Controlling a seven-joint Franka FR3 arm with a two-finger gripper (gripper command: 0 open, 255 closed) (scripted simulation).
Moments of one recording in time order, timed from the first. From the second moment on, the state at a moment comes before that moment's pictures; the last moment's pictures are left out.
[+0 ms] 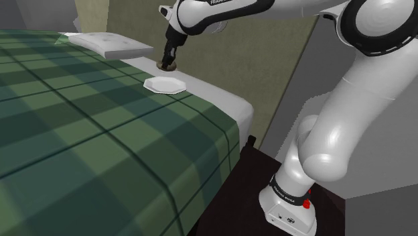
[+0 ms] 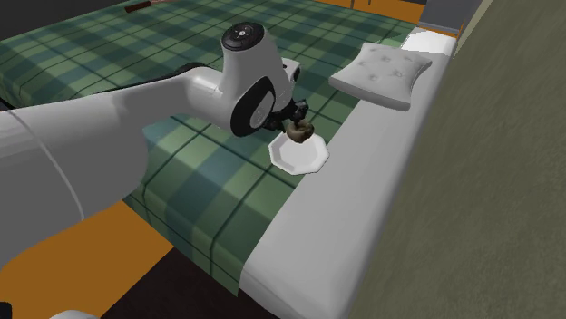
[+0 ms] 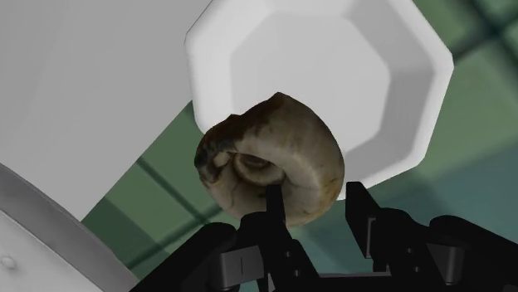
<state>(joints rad) 0.25 -0.09 -0.16 -2.02 -0.03 2.38 -0.80</state>
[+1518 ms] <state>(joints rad) 0.25 -0.04 -0.16 -2.14 -0.02 2.55 -0.81</state>
